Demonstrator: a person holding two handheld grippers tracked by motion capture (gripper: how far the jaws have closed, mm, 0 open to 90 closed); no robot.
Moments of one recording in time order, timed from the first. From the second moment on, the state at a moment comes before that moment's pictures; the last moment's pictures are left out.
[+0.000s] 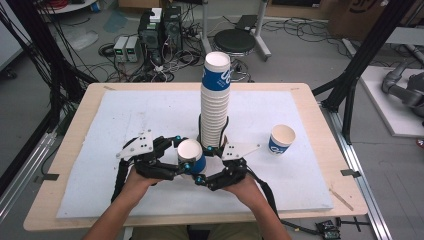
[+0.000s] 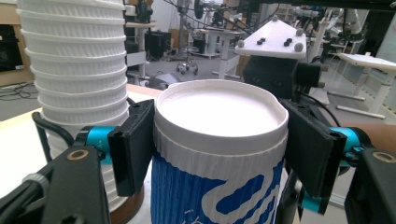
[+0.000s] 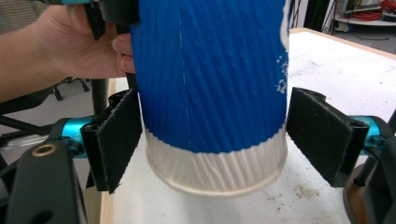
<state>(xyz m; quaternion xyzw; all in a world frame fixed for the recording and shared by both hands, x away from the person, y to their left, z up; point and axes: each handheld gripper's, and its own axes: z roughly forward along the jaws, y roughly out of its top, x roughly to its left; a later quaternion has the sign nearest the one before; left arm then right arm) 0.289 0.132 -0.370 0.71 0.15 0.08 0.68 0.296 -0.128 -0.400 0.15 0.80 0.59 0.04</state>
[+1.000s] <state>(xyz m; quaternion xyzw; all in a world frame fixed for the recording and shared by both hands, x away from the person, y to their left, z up) 0.288 0.131 -0.368 0.71 0.14 0.06 0.69 0.289 -0.135 -0.390 0.12 0.82 0.55 0.06</state>
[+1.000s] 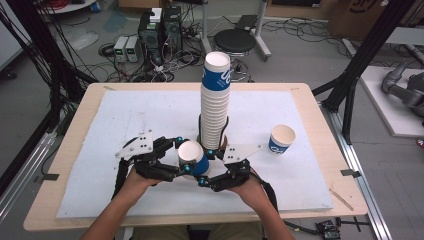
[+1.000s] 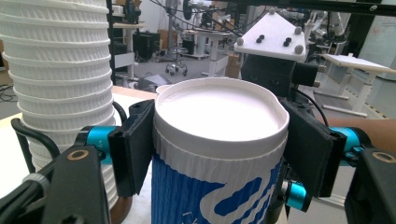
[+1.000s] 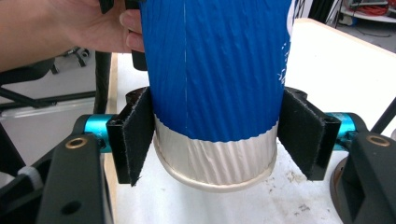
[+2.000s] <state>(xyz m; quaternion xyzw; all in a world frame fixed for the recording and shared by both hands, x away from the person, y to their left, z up) 0.289 0.139 -0.358 0.76 0.13 0.05 0.63 0.295 -0.143 -0.364 0.07 0.89 0.44 0.09</state>
